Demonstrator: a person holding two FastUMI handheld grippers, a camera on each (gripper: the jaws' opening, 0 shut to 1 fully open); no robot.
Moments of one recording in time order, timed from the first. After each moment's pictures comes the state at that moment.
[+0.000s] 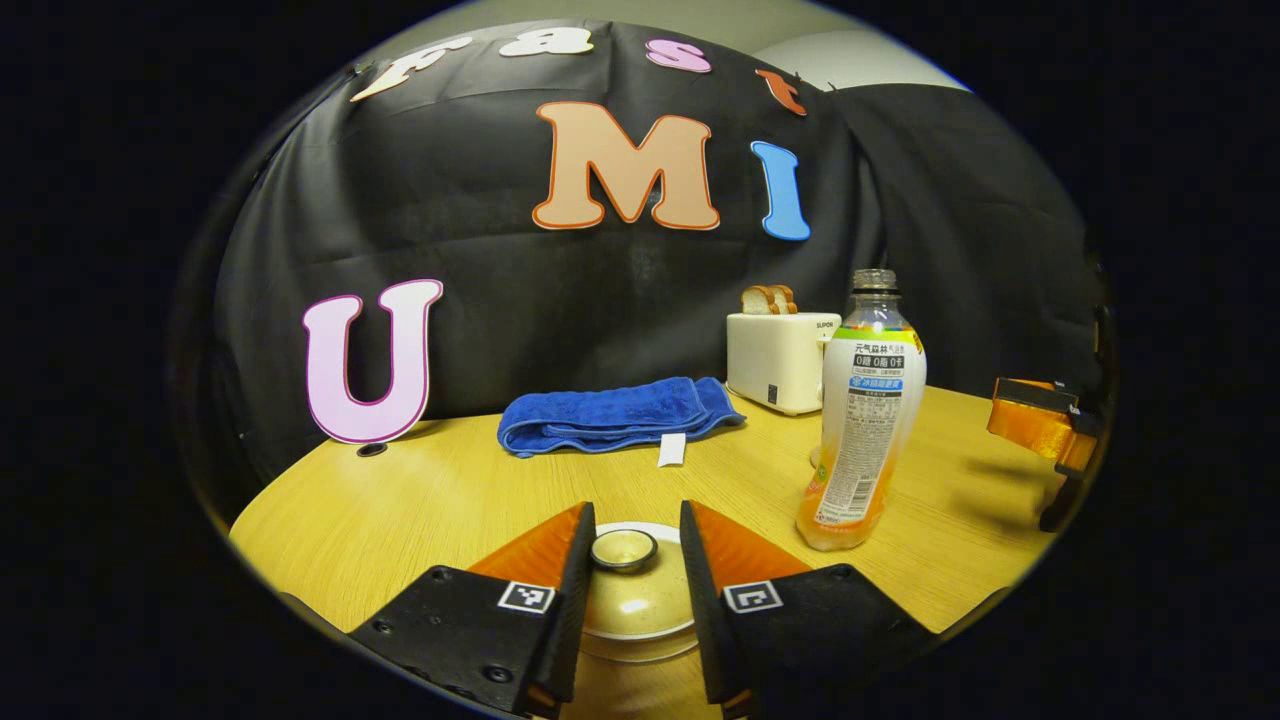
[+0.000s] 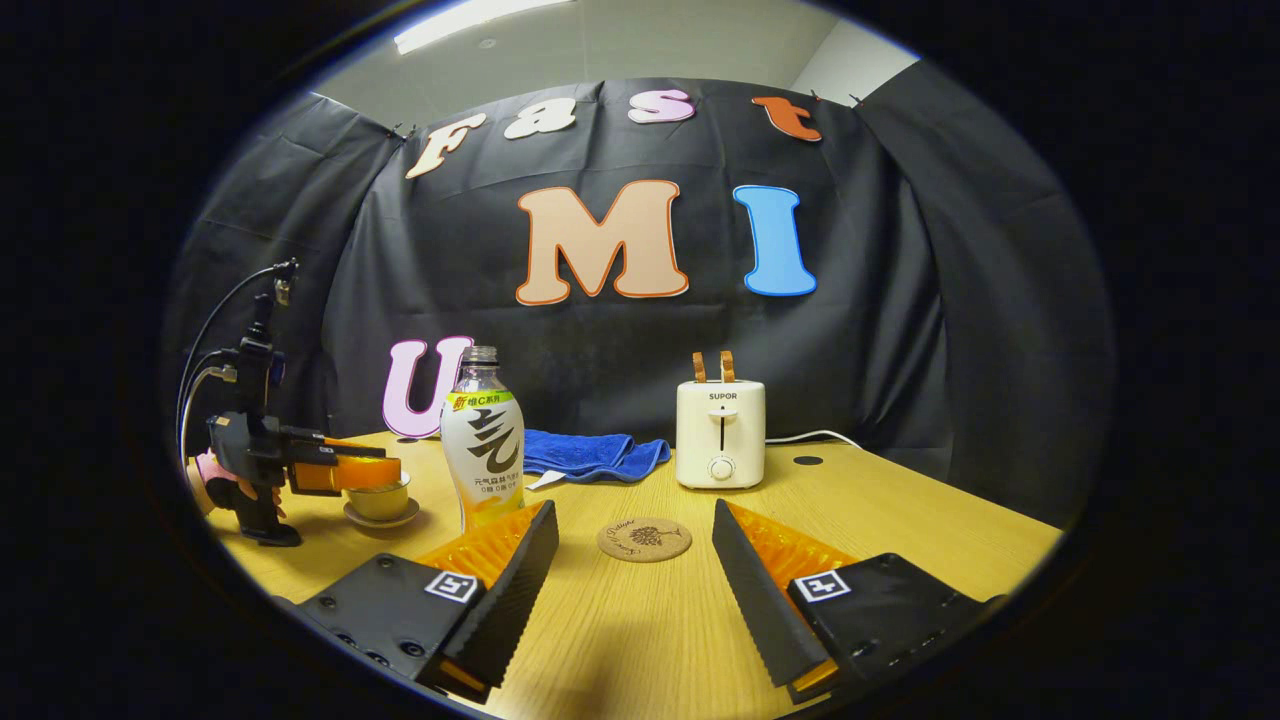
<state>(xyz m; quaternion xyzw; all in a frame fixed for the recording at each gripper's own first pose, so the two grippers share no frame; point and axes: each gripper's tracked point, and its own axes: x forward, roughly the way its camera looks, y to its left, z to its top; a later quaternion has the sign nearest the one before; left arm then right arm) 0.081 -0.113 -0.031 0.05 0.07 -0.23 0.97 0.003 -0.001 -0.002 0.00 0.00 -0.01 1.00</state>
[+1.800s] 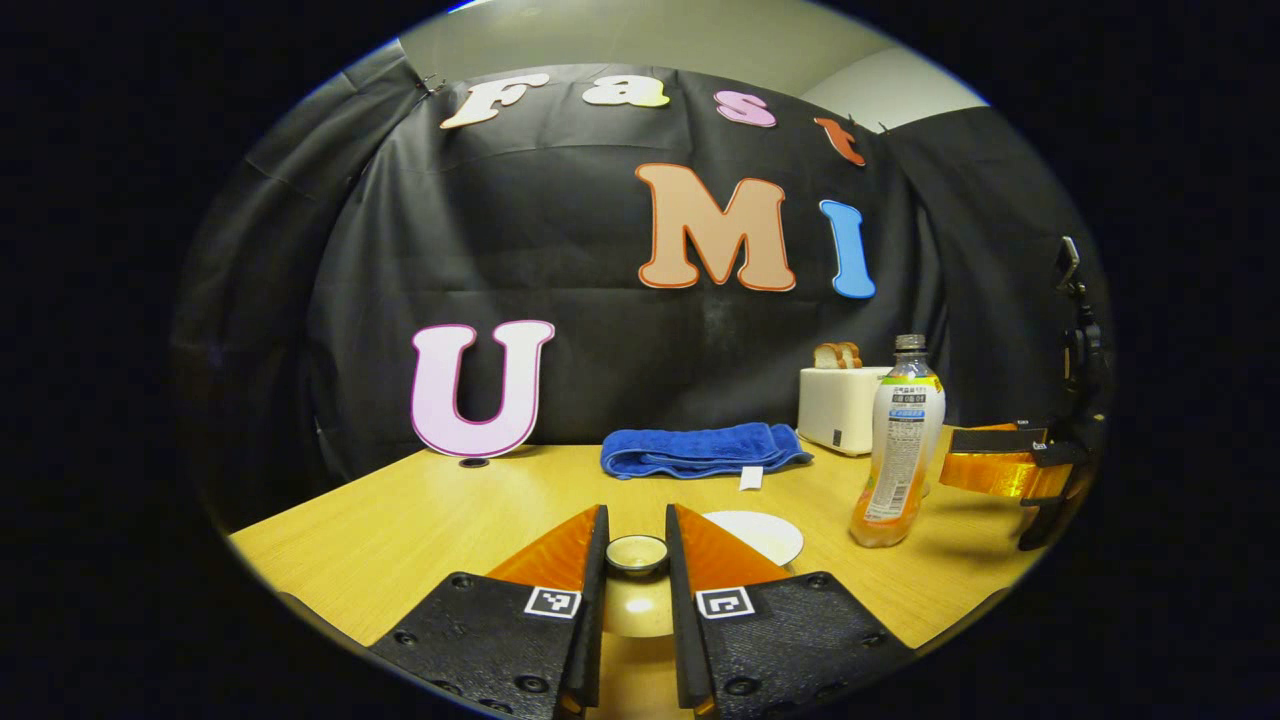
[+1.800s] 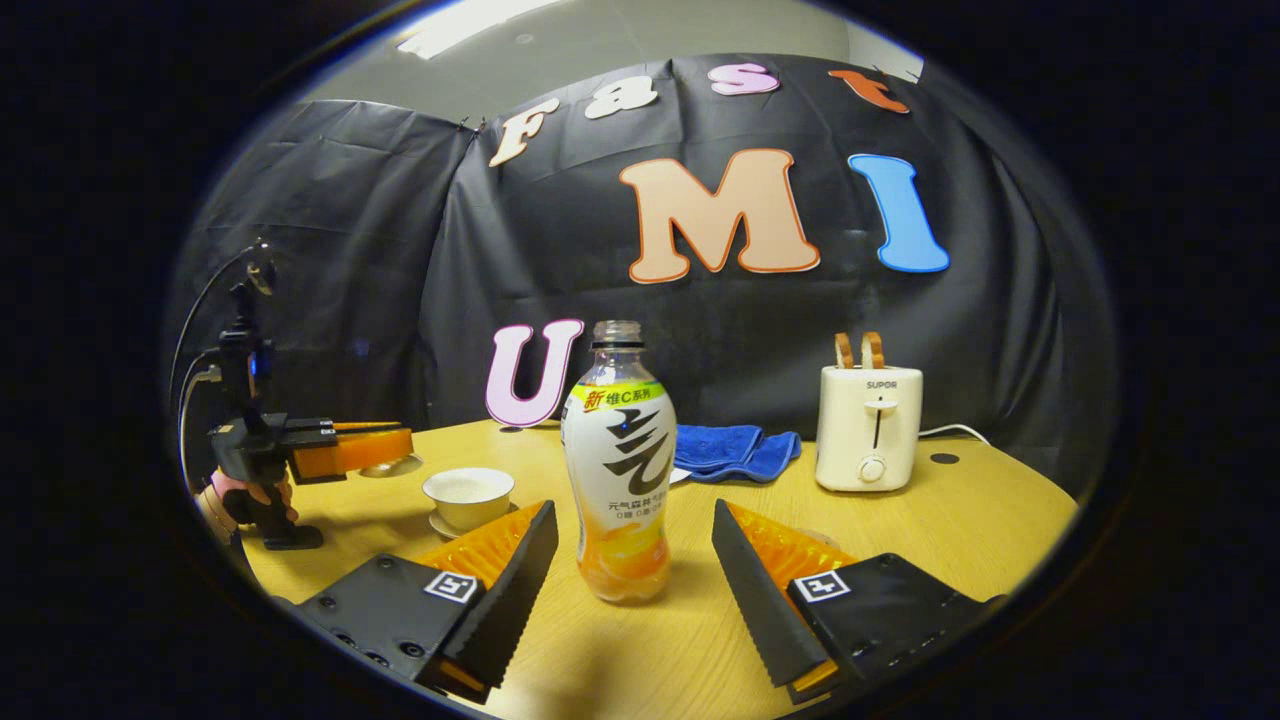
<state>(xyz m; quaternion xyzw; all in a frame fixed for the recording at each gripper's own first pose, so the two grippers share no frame) 0.045 -0.022 -0.003 0.01 -0.01 -0.12 0.99 0.050 0.107 -0.019 0.00 0.04 0.16 0.99</state>
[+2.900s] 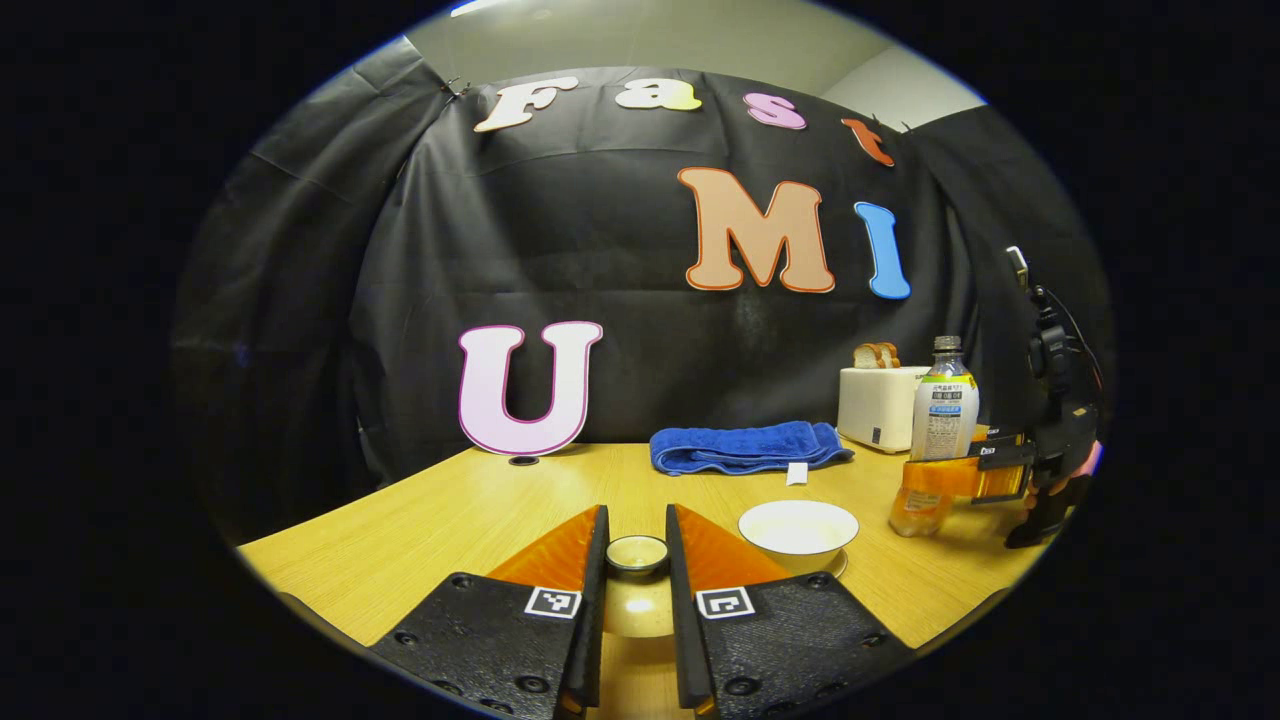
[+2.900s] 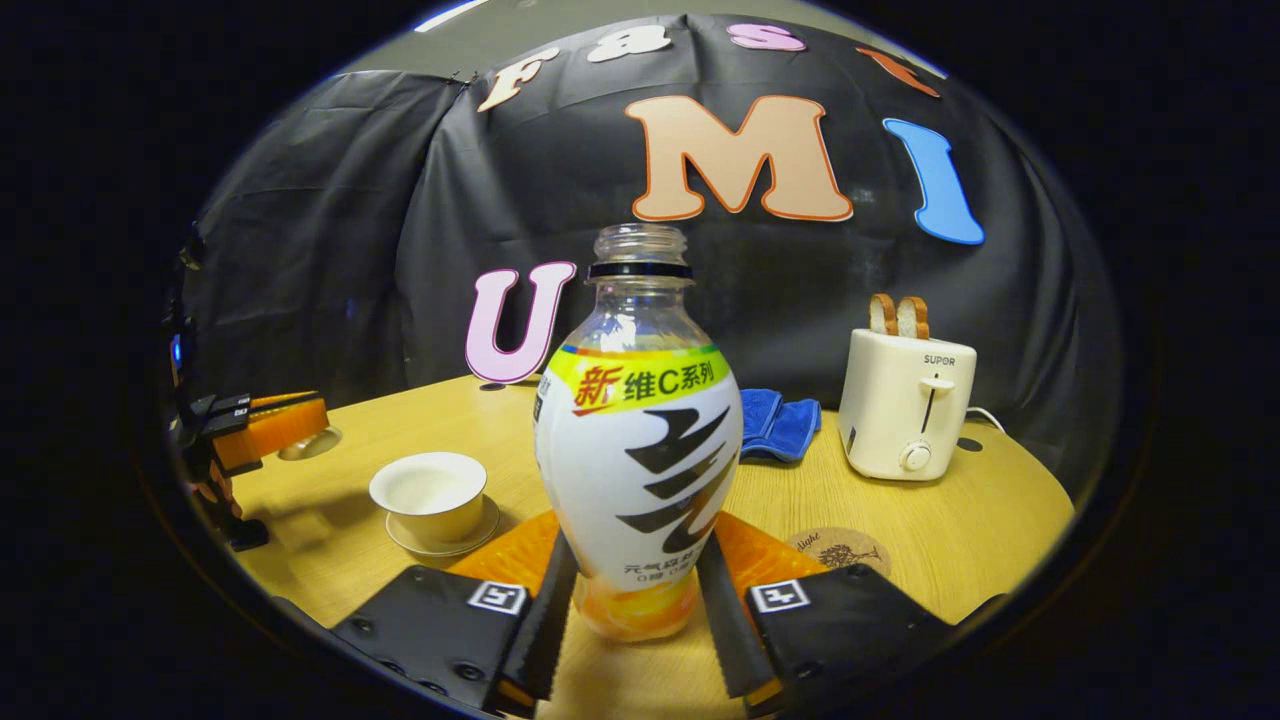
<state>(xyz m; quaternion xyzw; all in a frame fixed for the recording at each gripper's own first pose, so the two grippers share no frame) 0.041 0.017 -0.002 0.01 -0.01 -0.08 1.00 0.106 0.139 -0.044 -0.04 0.11 0.13 0.98</state>
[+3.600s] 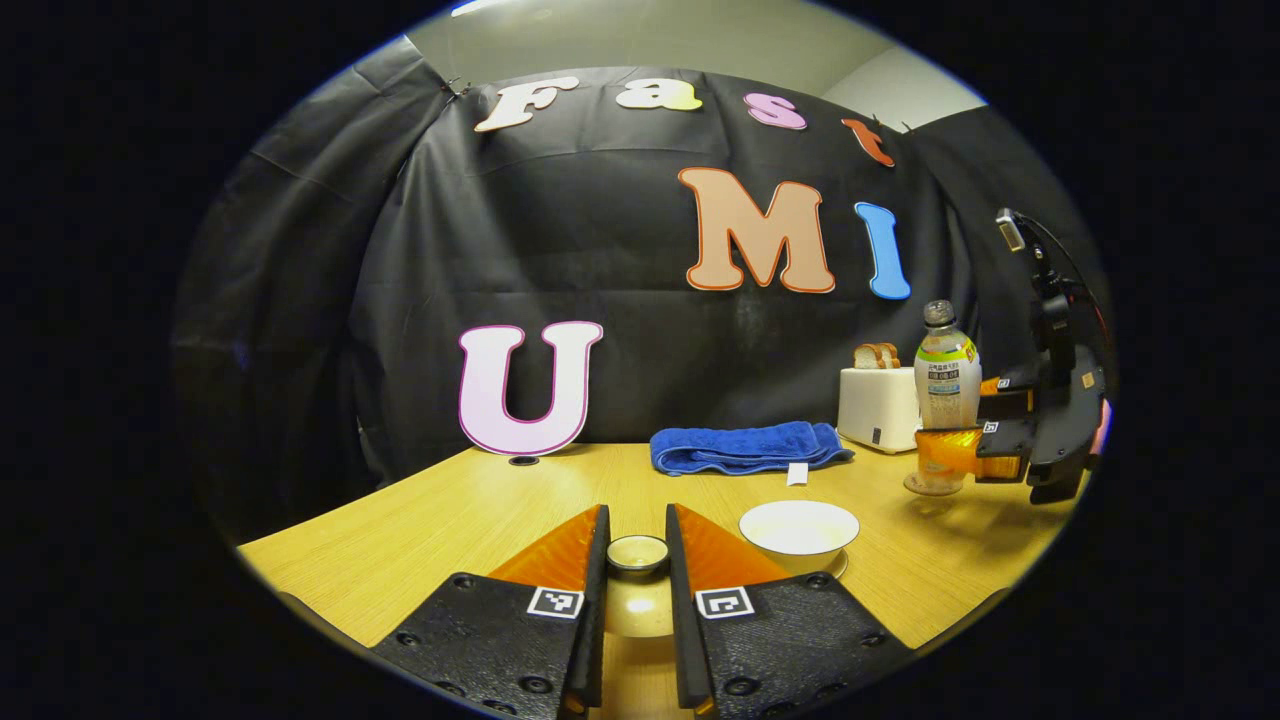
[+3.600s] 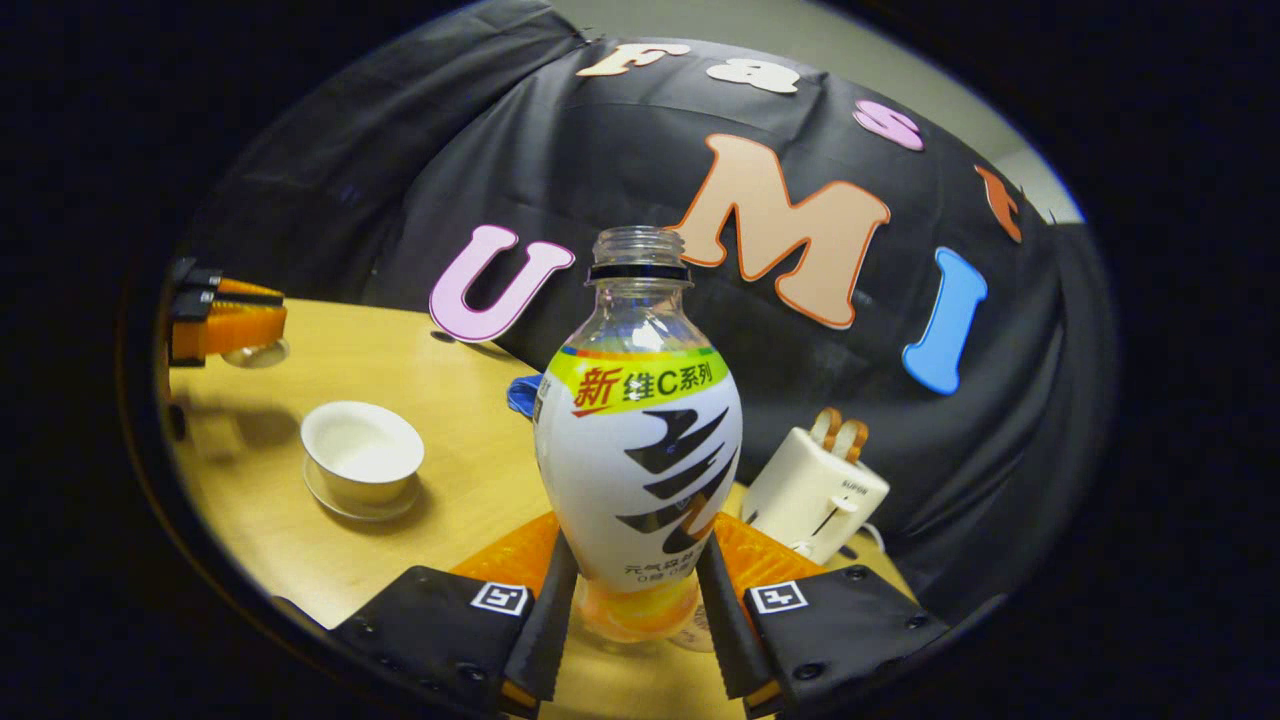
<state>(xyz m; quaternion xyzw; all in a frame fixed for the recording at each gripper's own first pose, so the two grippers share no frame) 0.041 0.018 -0.003 0.01 -0.01 -0.08 1.00 0.116 0.112 0.007 -0.28 0.04 0.05 0.96</state>
